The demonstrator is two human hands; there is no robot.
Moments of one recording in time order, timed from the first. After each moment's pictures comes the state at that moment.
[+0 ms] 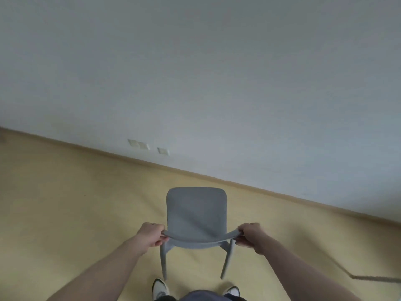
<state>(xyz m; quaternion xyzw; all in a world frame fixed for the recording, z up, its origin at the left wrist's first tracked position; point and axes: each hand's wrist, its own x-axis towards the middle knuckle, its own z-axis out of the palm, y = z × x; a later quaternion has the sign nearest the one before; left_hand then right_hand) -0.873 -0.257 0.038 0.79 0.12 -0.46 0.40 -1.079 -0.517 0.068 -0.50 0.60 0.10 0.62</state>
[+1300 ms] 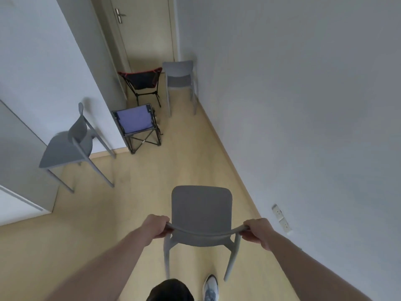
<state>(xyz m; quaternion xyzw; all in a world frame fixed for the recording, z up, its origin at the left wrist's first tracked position) -0.479 0.072 0.078 0.64 0.48 -0.16 0.57 -0.375 -0.252 0.082 -0.73 0.29 0.34 0.51</state>
